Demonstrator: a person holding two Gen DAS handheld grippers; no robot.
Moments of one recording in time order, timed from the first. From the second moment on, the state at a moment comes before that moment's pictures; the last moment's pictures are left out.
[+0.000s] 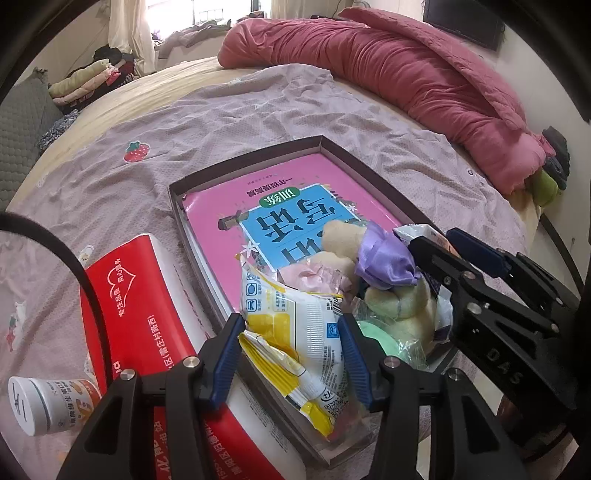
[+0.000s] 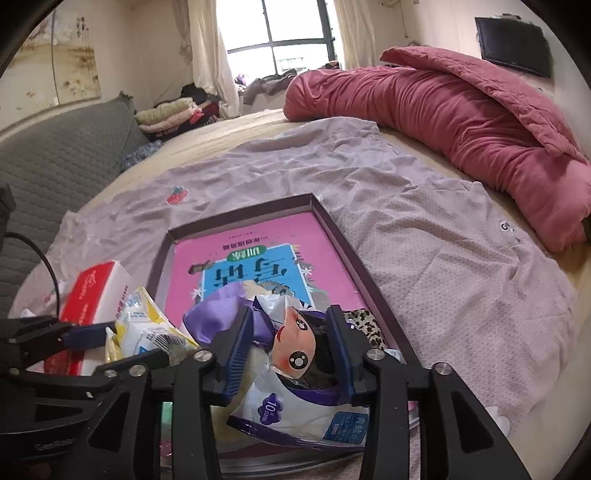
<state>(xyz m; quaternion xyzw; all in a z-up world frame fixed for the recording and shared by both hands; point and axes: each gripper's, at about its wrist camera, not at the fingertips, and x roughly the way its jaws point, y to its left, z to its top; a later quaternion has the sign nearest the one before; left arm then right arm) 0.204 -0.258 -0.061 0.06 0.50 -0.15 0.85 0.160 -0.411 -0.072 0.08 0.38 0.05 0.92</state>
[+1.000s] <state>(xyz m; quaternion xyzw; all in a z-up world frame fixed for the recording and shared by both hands) 0.202 -0.247 -0.048 0.04 0.49 -0.17 0.85 0.133 -0.437 -0.036 0.13 0.32 0.03 0.94</state>
